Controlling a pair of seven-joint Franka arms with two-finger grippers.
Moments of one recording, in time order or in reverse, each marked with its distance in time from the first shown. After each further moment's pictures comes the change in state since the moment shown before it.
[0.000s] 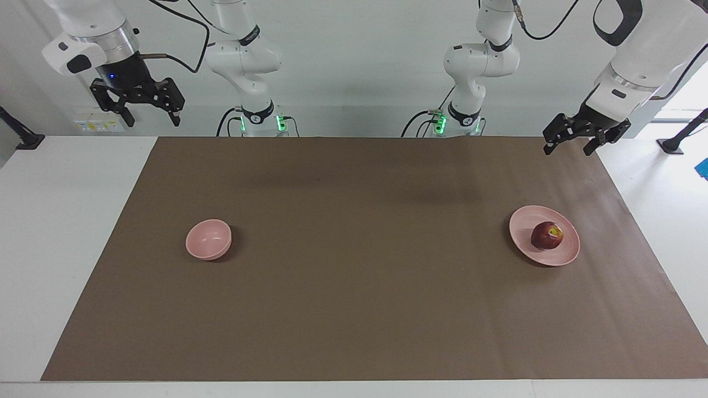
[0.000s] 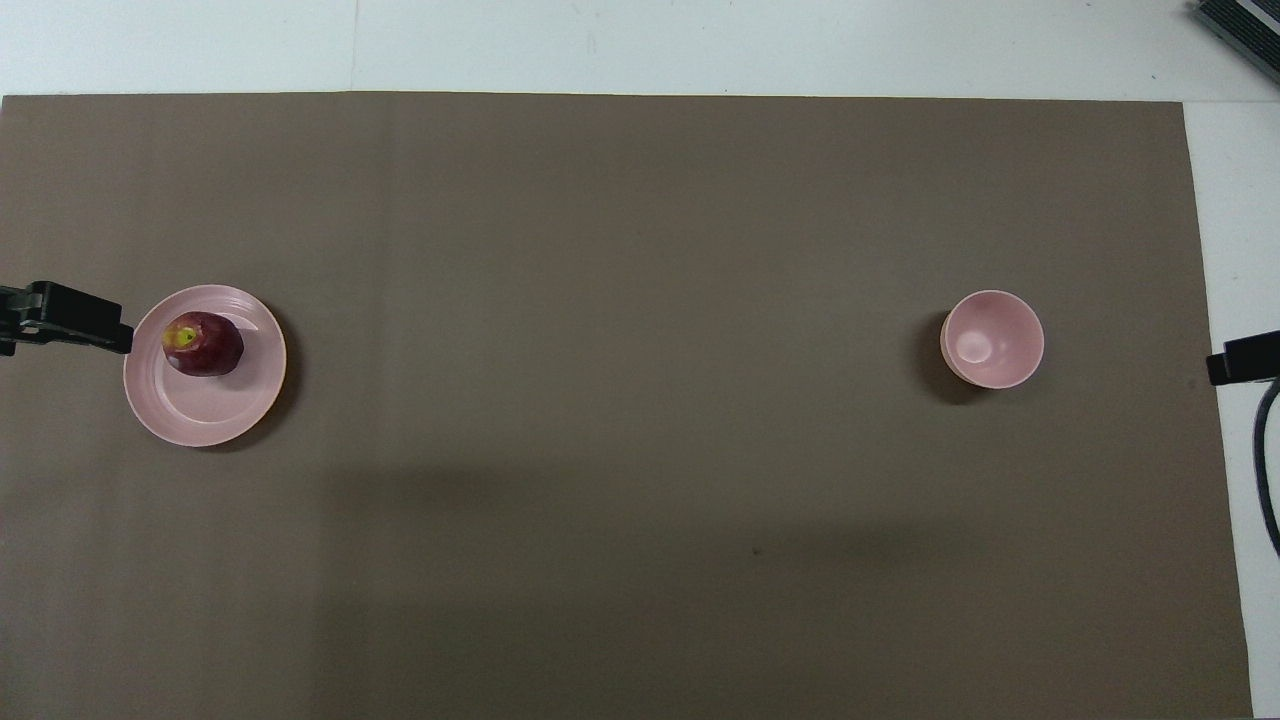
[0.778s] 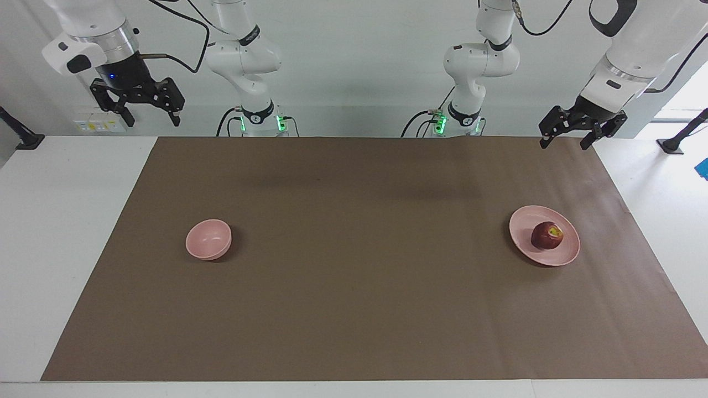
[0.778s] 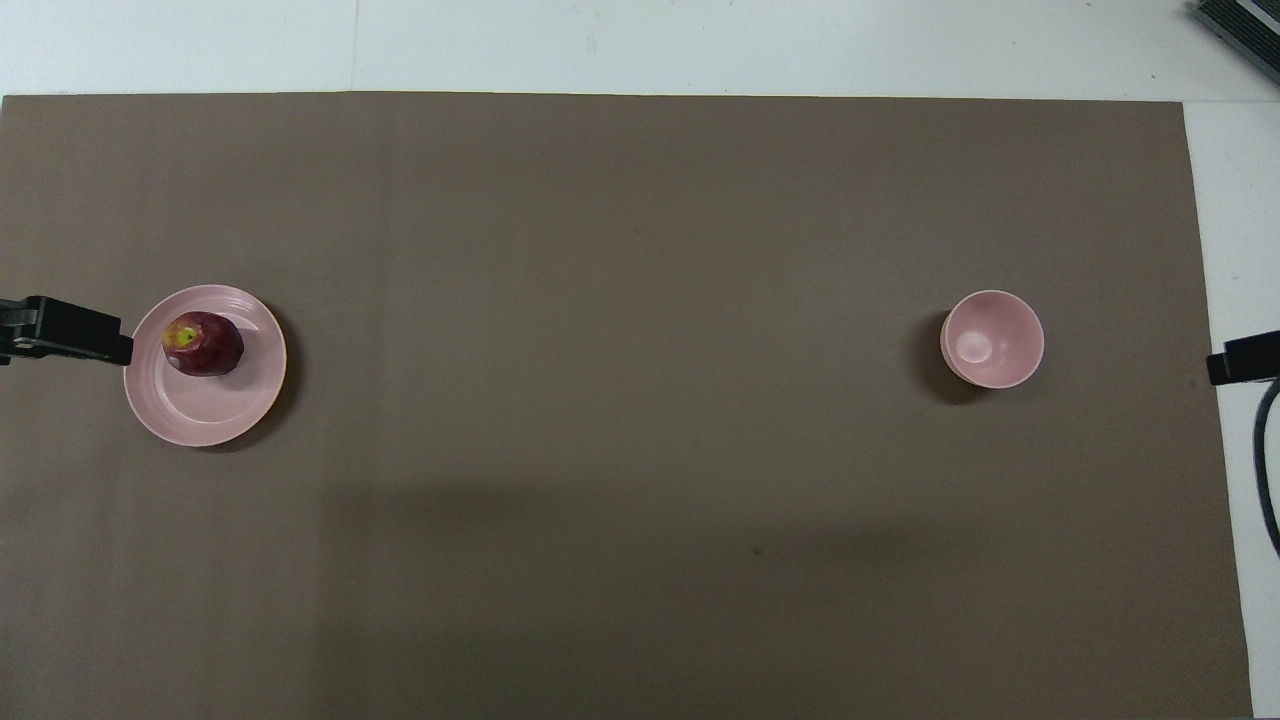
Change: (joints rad) left arm -0.015 -0.062 -0.020 -0.016 -0.001 -0.015 0.000; right arm 0.000 0.000 0.000 0.000 0.000 0.000 0.000
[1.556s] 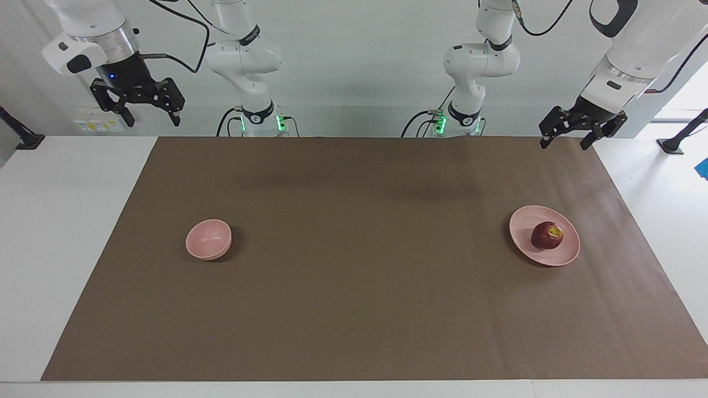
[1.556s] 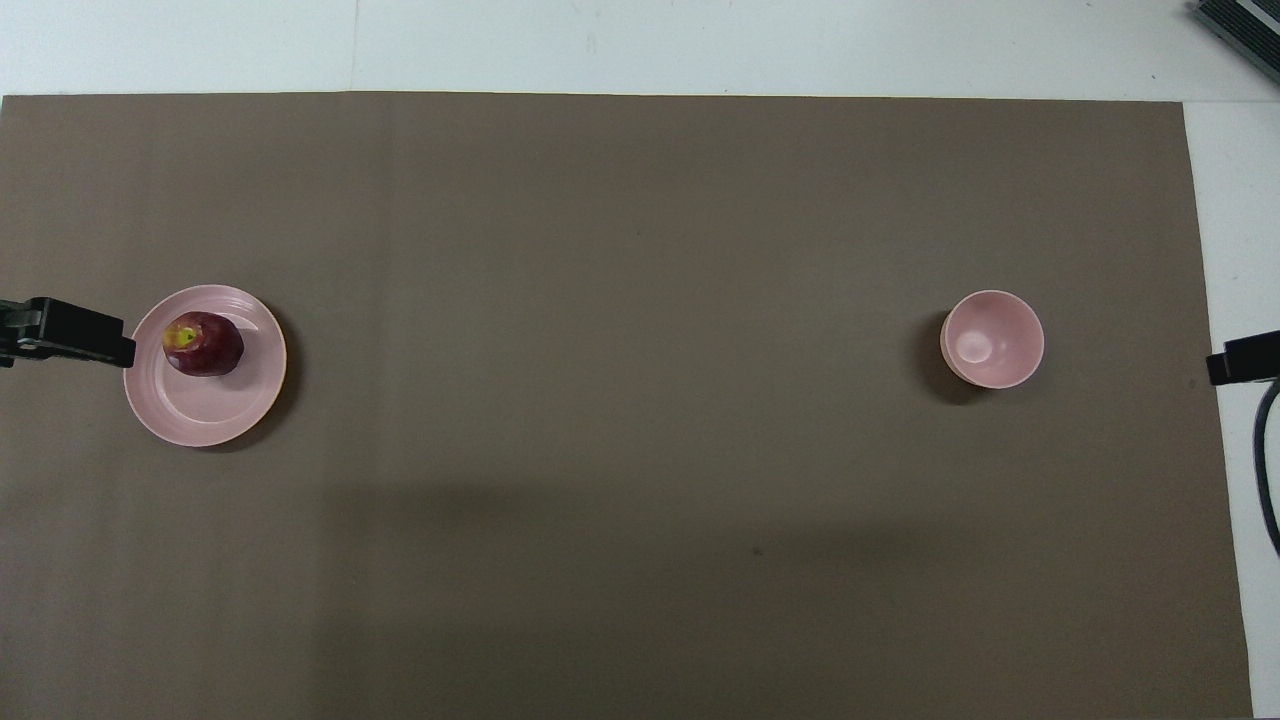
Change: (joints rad) left arm 0.000 0.006 0.002 -0.001 0.000 -0.006 0.000; right arm 0.000 0.000 0.000 0.000 0.000 0.000 0.000
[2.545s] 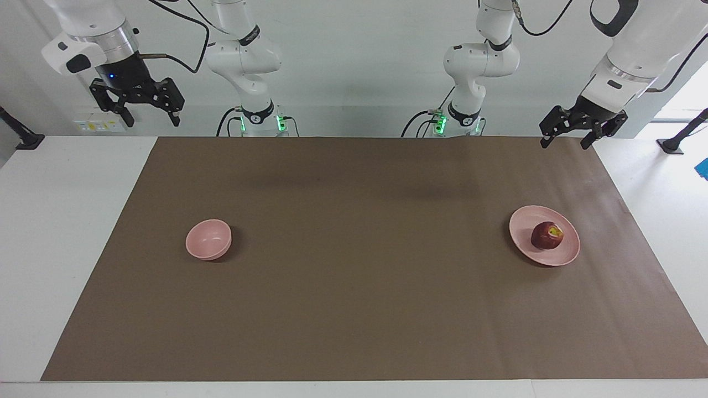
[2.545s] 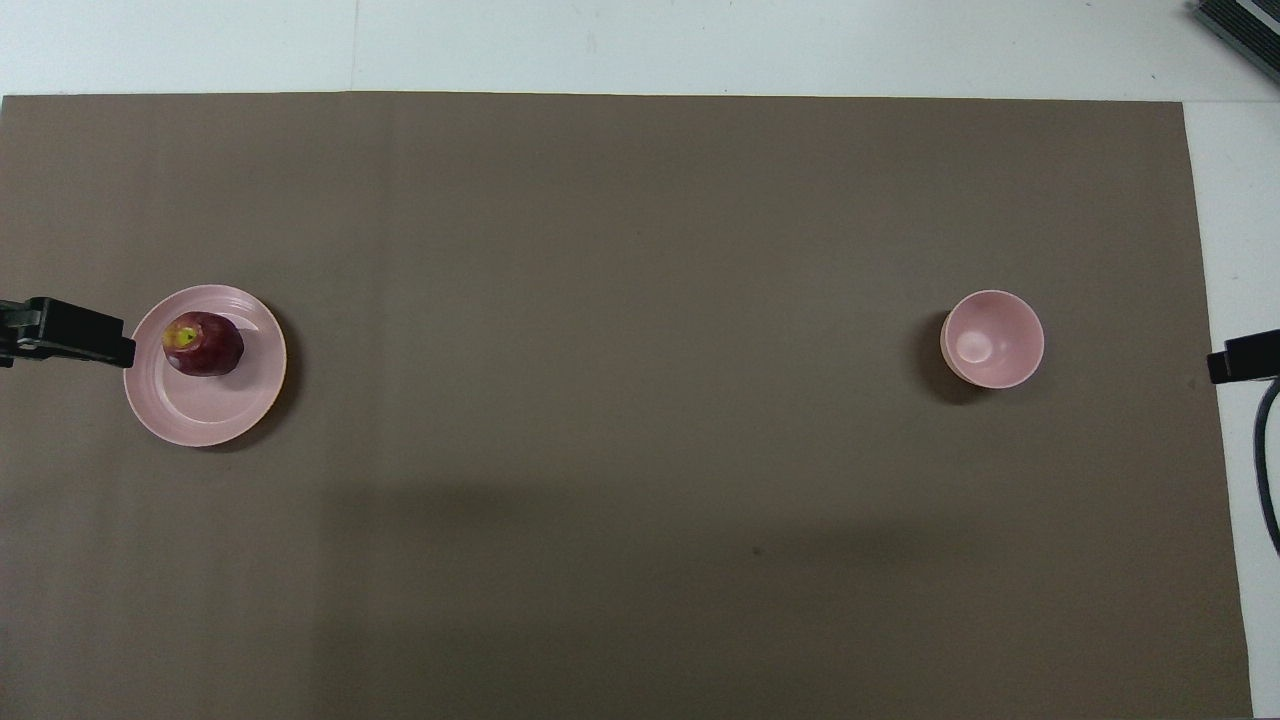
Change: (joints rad) left arm 0.000 0.000 -0.001 0.002 0.000 -0.003 -0.002; right arm 0.000 0.000 0.000 0.000 0.000 0.004 0.000
